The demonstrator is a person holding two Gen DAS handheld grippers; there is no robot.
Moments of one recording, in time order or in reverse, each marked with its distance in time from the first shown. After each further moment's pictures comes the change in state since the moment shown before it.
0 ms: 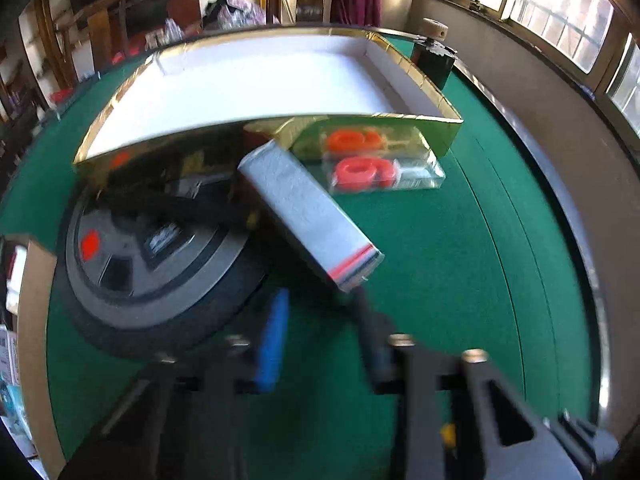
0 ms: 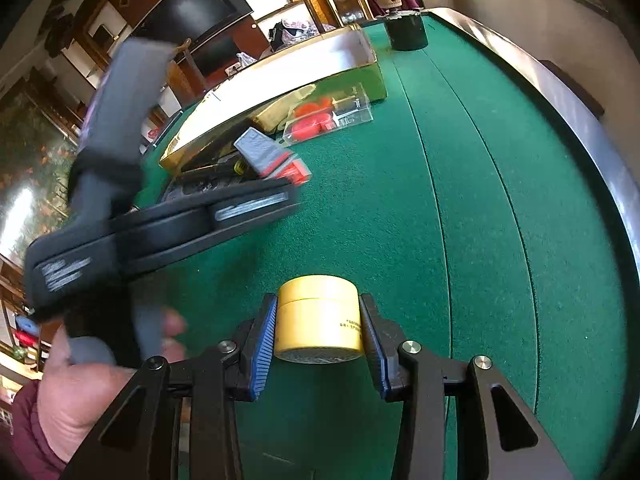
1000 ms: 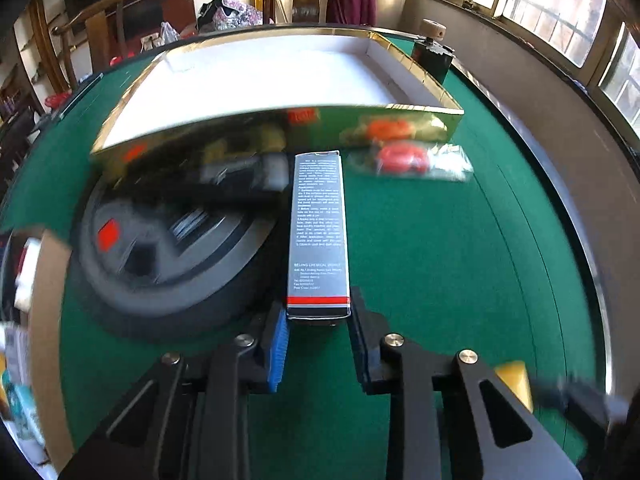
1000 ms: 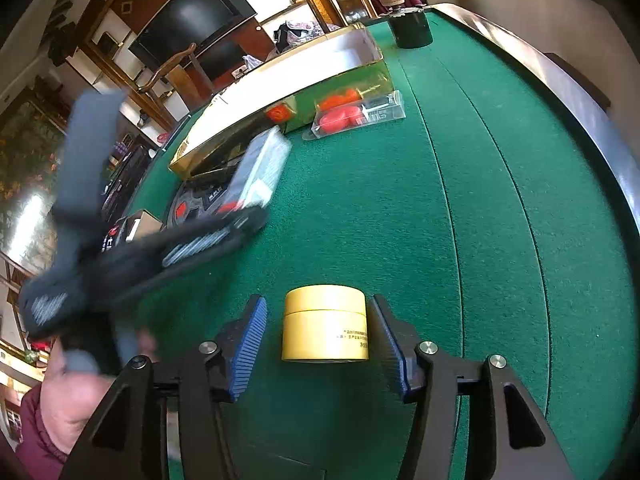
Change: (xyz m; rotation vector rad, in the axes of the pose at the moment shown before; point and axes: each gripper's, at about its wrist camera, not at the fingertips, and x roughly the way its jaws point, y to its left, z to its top) left arm -0.021 0.004 -0.024 0.036 -0.015 -0.002; right arm 0.001 0.002 -0.003 0.013 -0.004 0.050
